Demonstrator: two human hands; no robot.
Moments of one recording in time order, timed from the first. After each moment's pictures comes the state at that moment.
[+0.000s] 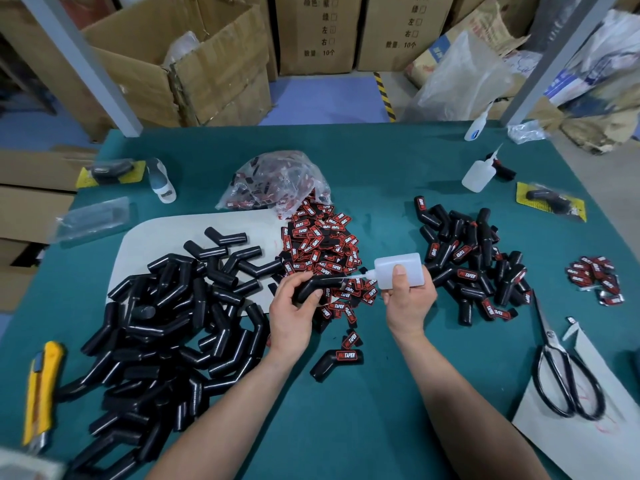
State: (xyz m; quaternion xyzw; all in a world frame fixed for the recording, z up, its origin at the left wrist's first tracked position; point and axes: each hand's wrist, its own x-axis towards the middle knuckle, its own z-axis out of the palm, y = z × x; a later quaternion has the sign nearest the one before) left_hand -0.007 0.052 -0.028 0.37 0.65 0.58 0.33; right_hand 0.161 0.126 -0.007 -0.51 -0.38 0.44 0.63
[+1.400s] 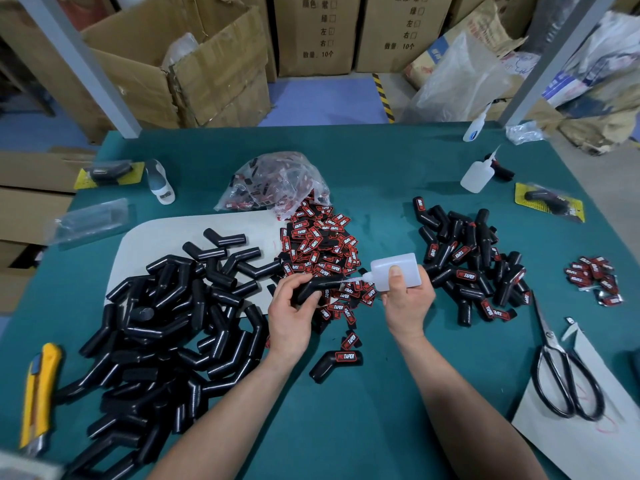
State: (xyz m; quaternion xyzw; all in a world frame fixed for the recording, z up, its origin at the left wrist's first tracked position) left_hand -0.005 0.052 -0.028 0.37 0.64 0.59 0.32; right_hand 0.167 0.130 -0.023 -0.55 -0.42 0.41 0.60
